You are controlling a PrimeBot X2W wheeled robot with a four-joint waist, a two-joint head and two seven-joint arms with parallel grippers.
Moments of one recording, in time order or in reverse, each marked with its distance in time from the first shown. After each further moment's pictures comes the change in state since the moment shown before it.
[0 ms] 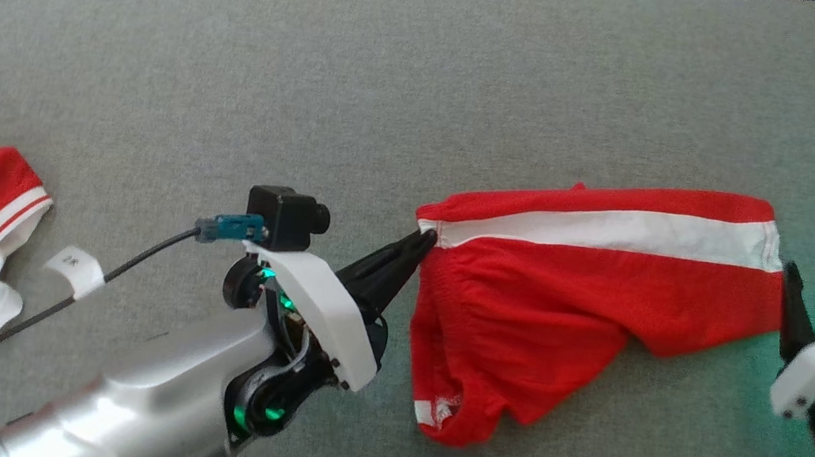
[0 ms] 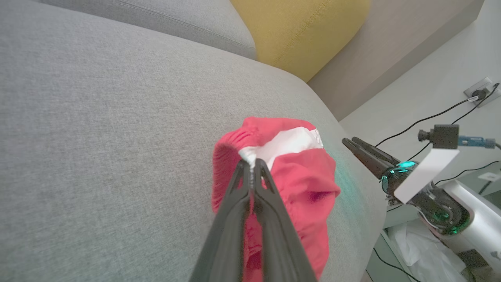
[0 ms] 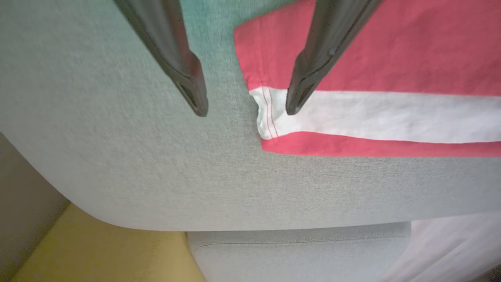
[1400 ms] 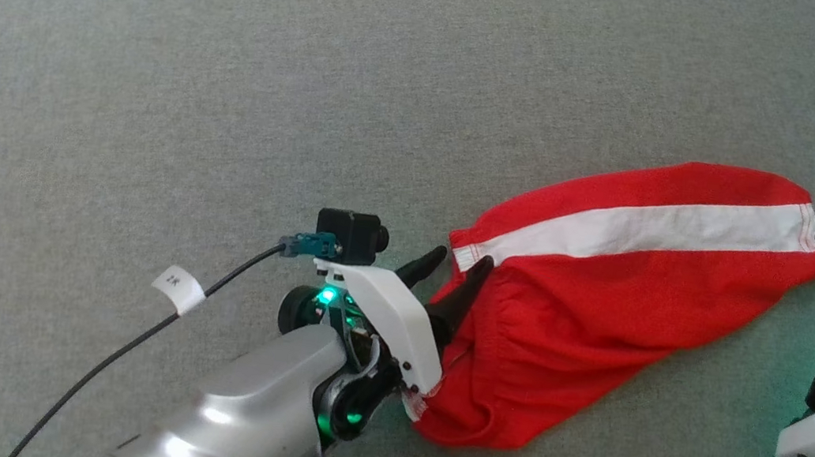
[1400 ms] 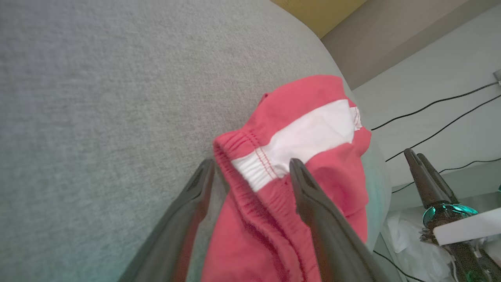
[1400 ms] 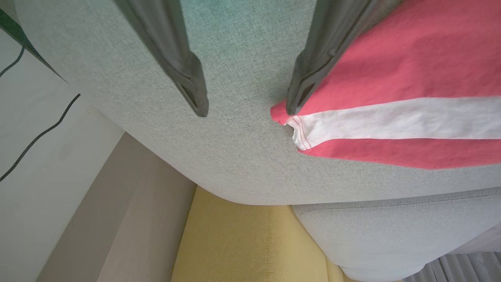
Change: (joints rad) left arm 0.038 -0.292 0.116 0.343 0.095 -0.002 0.051; right arm 0.041 0.176 -0.291 0.034 -0.252 0.000 -0.352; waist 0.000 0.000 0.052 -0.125
